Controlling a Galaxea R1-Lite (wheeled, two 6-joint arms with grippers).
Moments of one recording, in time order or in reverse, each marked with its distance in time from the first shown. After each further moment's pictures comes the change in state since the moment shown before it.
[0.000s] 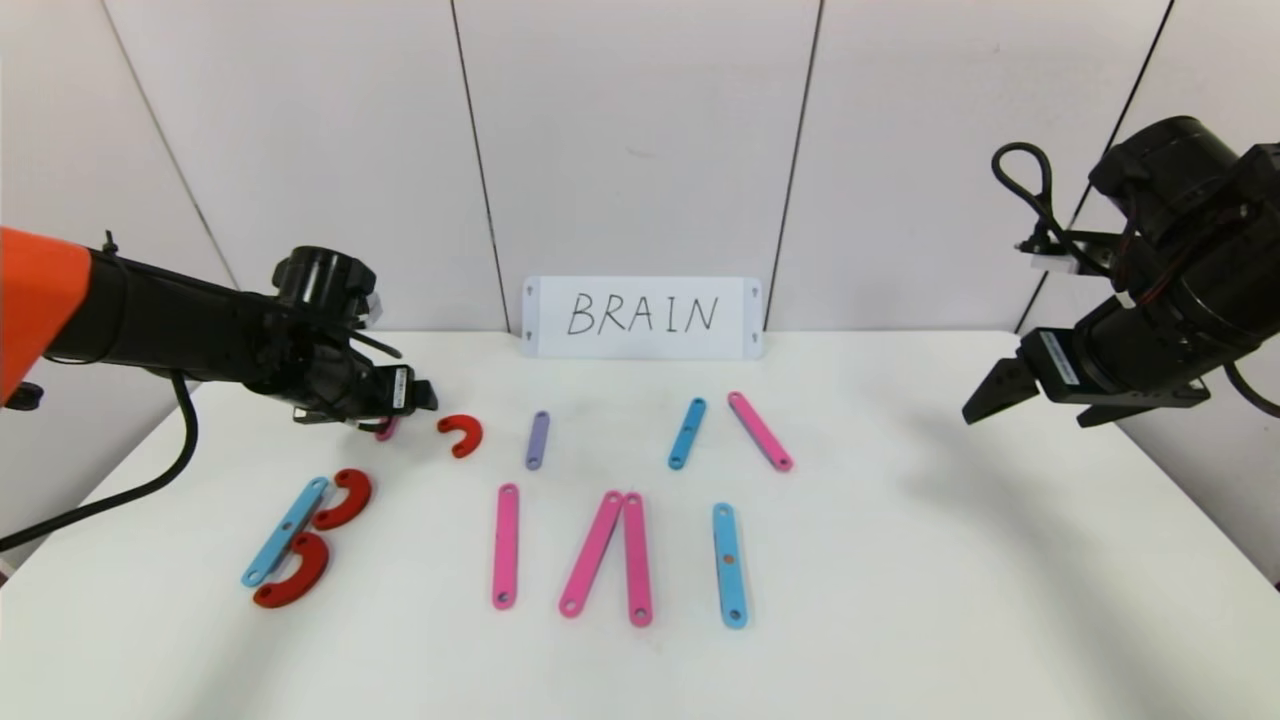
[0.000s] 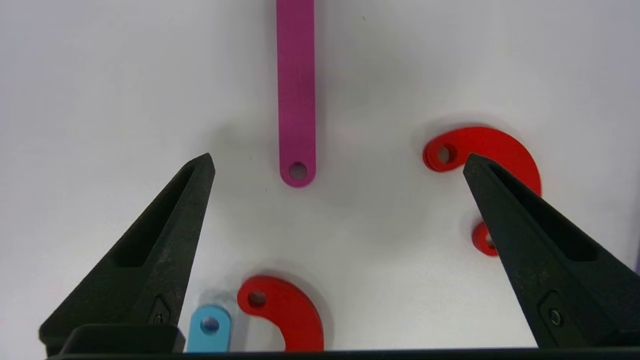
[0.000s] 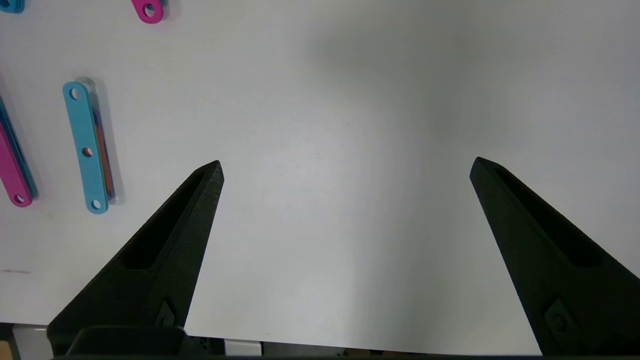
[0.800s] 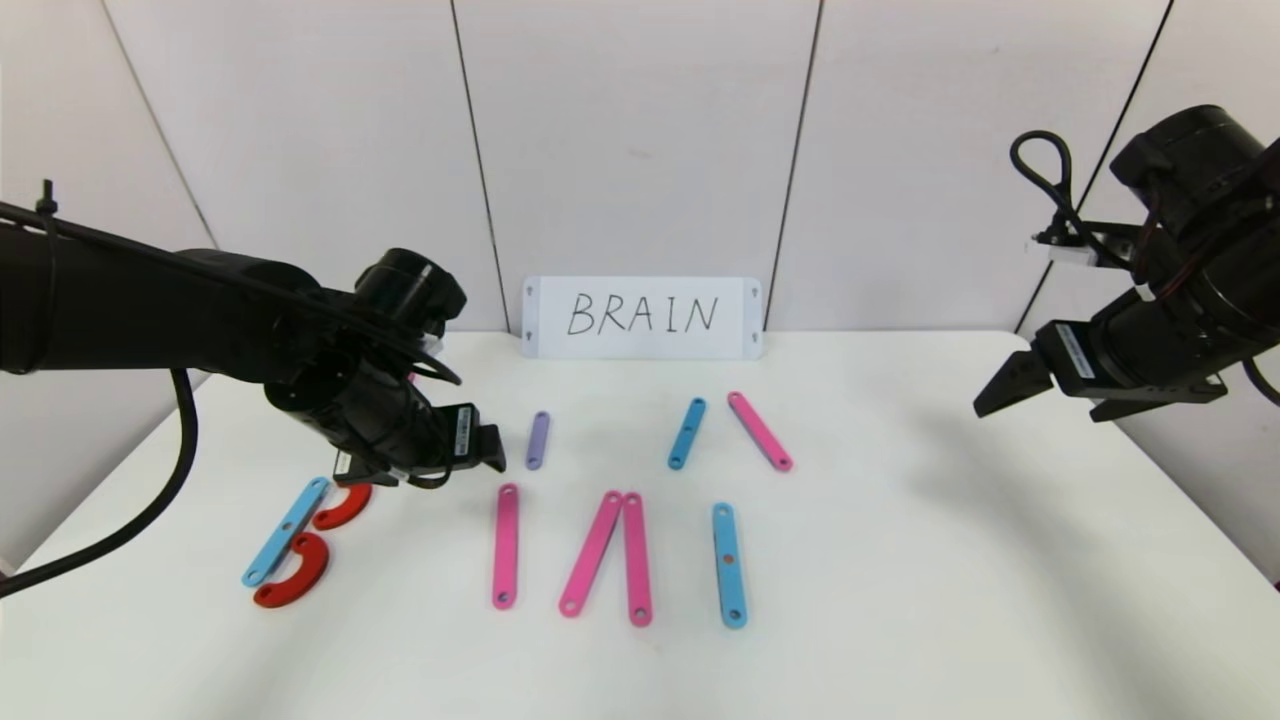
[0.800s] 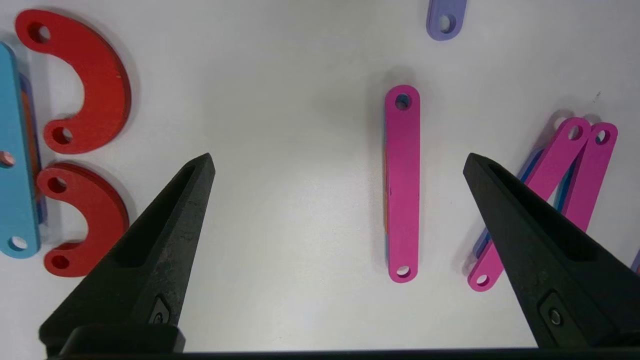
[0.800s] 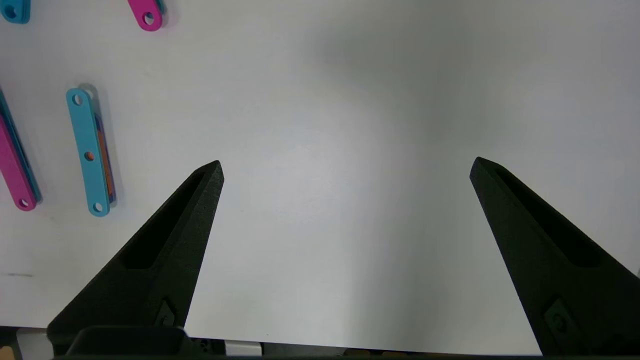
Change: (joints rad) left arm -0.290 -0.171 0.022 0.383 0.006 -0.303; right arm -0.017 -0.018 -0.001 0.000 -0.002 0.000
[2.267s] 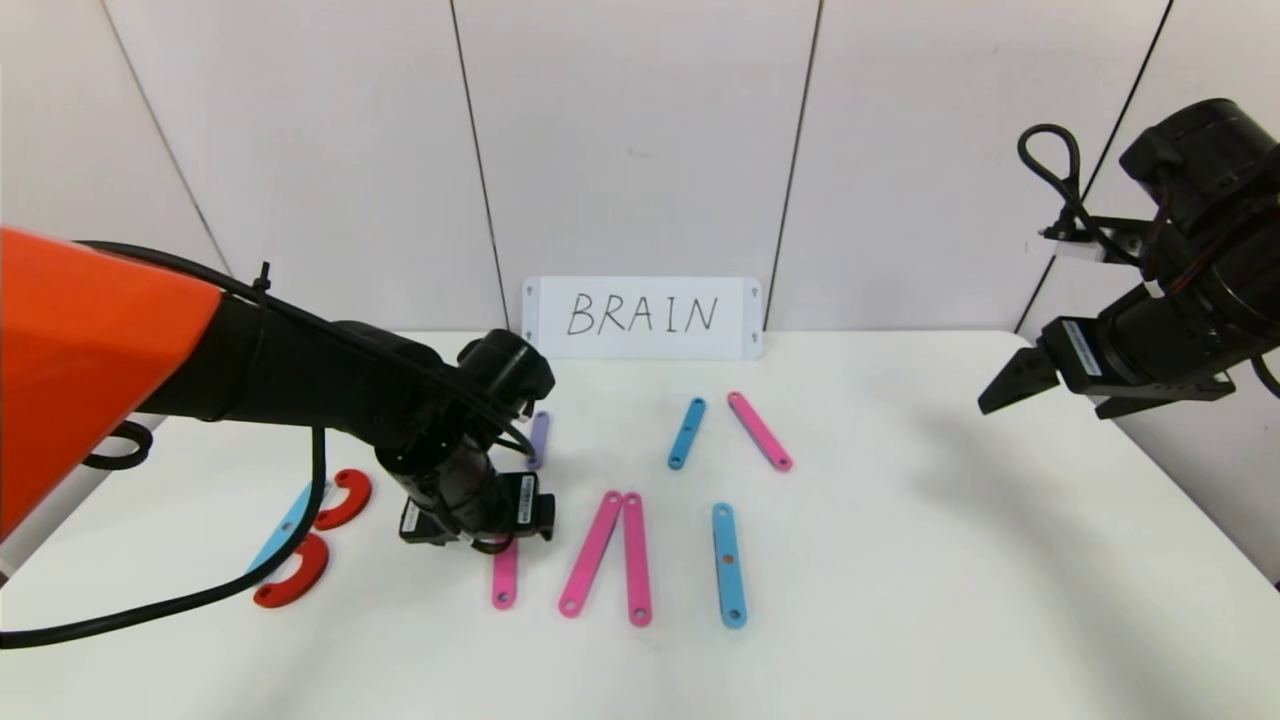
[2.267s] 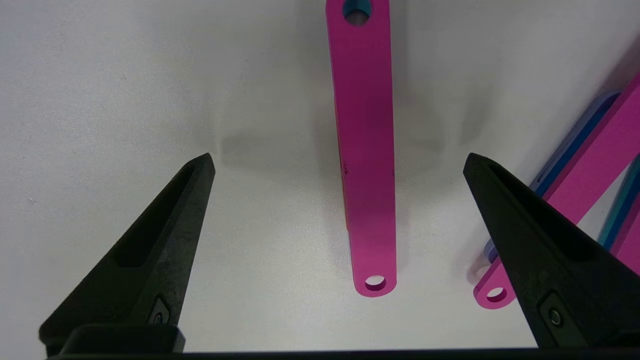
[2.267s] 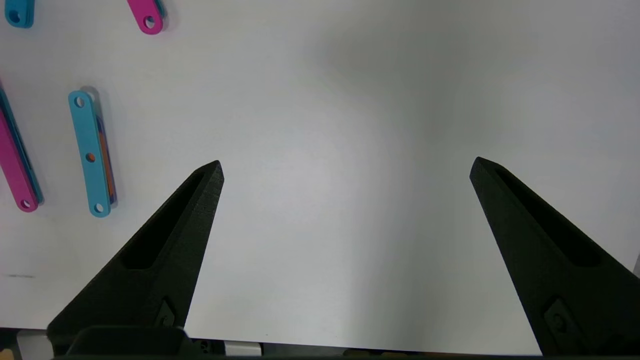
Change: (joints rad) left arm -0.137 0.137 0.042 -0.025 0.044 -0.078; right arm -0.001 -0.012 0.000 0.000 0.000 0.000
